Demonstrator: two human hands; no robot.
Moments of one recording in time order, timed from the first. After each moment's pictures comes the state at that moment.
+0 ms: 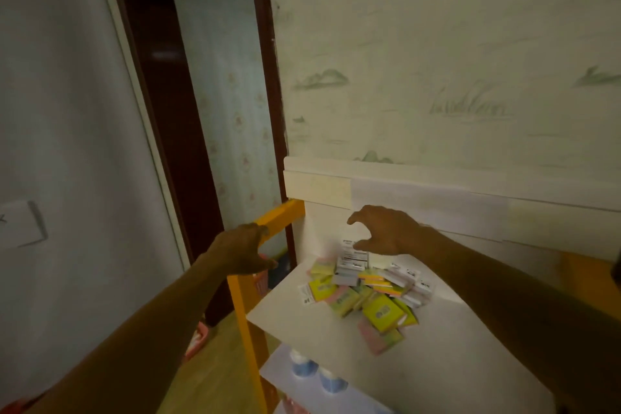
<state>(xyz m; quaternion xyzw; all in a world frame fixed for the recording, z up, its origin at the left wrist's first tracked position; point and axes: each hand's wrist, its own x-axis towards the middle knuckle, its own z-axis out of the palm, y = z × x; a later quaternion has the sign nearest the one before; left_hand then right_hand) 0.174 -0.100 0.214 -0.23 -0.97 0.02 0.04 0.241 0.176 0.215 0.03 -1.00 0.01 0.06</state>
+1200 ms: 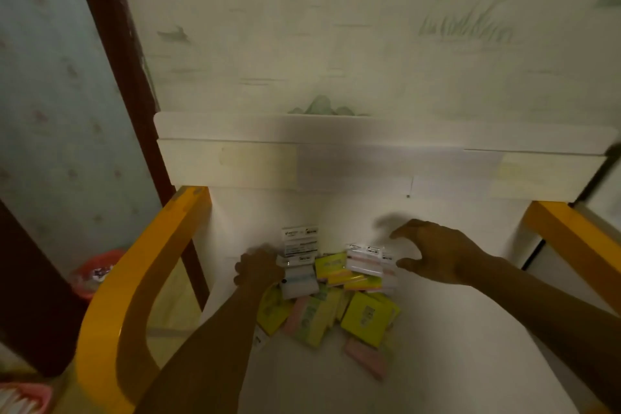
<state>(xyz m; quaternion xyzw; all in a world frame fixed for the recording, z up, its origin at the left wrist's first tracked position) -0.094 0.100 -0.023 -0.28 -0.92 -0.18 -0.20 0.188 0.249 0.112 -0.29 -0.96 0.01 -0.03</state>
